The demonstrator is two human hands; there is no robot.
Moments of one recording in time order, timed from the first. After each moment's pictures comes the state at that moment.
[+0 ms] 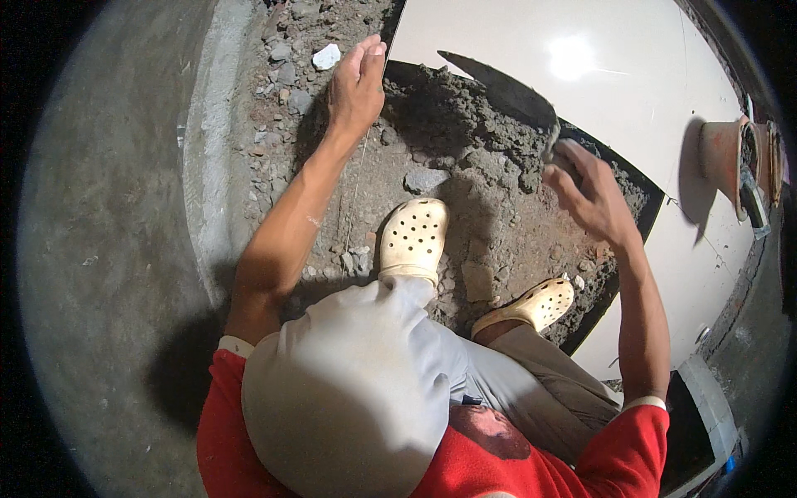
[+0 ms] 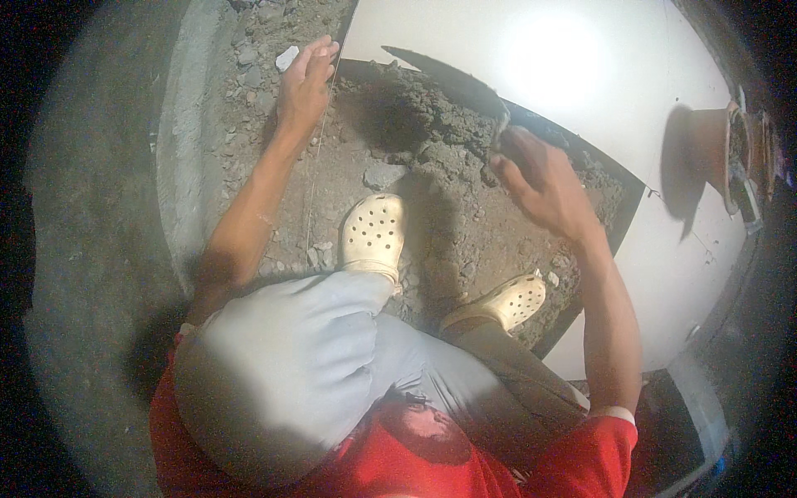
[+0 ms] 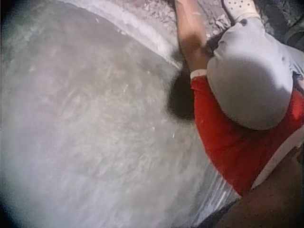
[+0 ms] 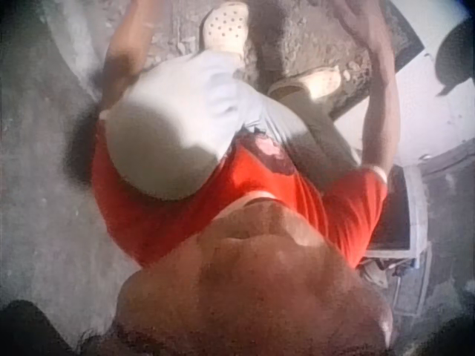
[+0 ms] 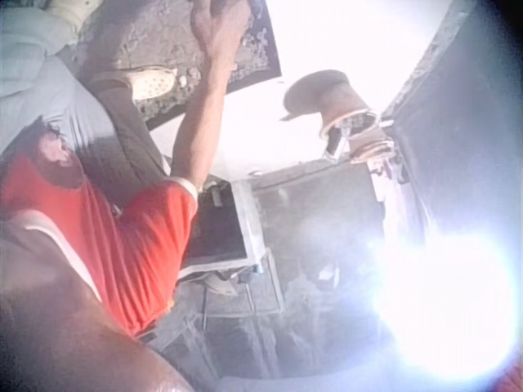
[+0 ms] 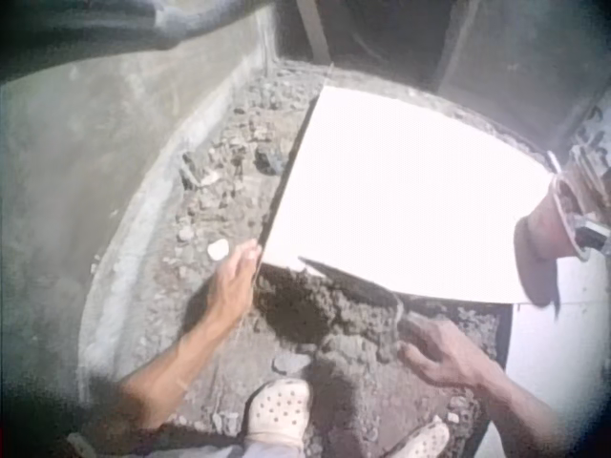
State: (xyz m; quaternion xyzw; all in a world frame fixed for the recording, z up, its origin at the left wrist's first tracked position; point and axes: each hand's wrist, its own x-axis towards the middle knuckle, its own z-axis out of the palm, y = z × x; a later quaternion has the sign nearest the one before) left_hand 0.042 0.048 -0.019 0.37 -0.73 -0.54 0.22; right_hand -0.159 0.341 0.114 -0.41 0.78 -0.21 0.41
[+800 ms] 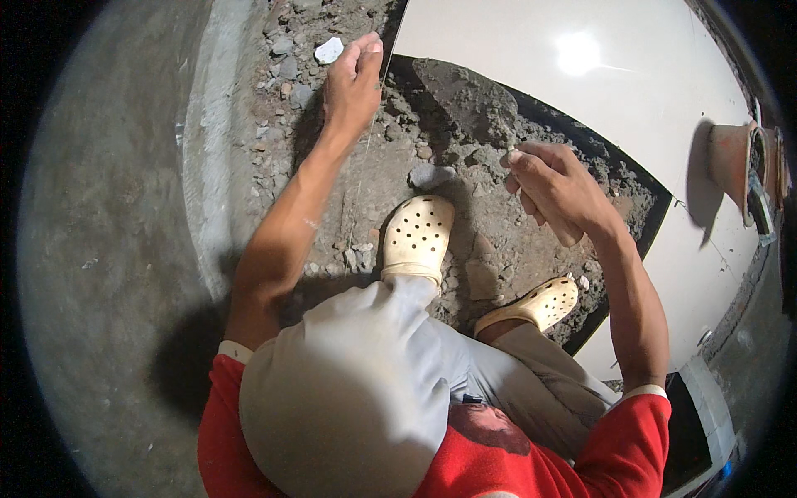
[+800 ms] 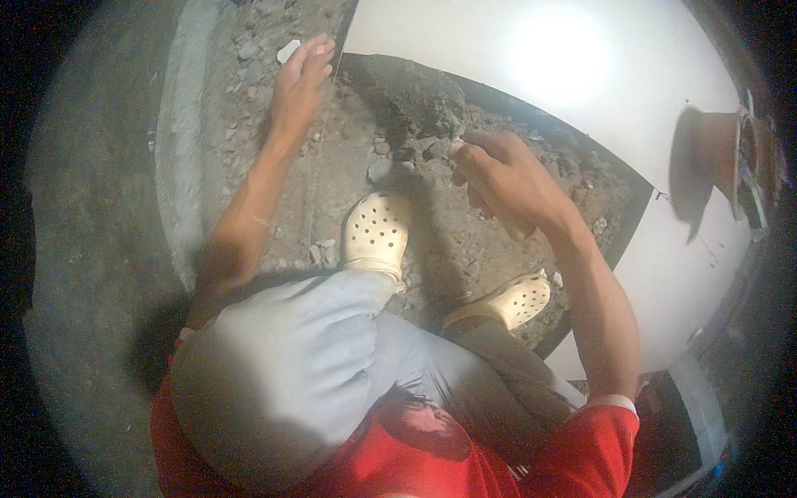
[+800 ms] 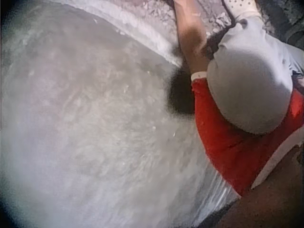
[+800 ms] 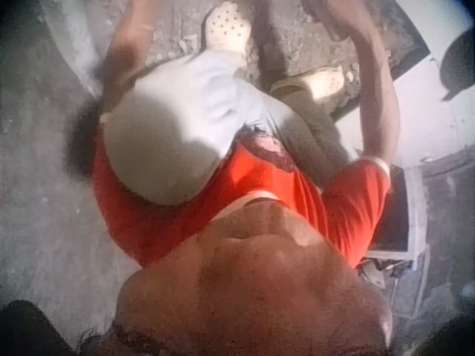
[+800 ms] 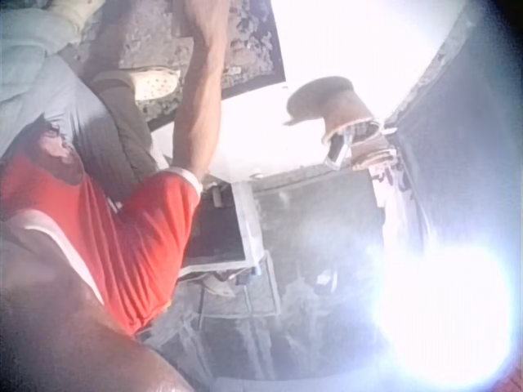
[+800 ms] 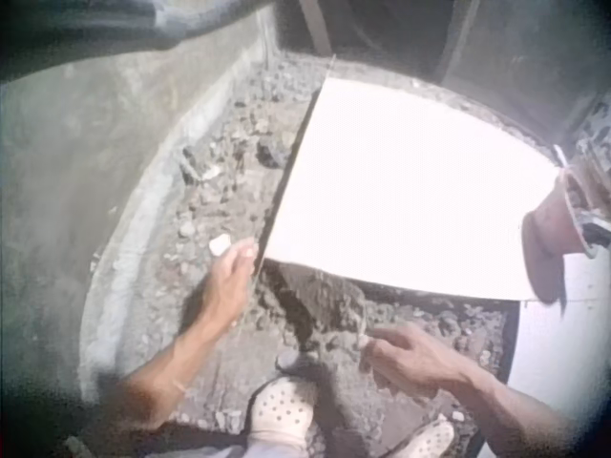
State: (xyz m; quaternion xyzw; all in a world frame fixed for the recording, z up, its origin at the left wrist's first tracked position) left_hand 0.050 0.051 -0.021 0.41 -0.70 -0.52 0.27; right_hand -0.132 0.298 0.111 -0.23 0.74 -0.22 0.60
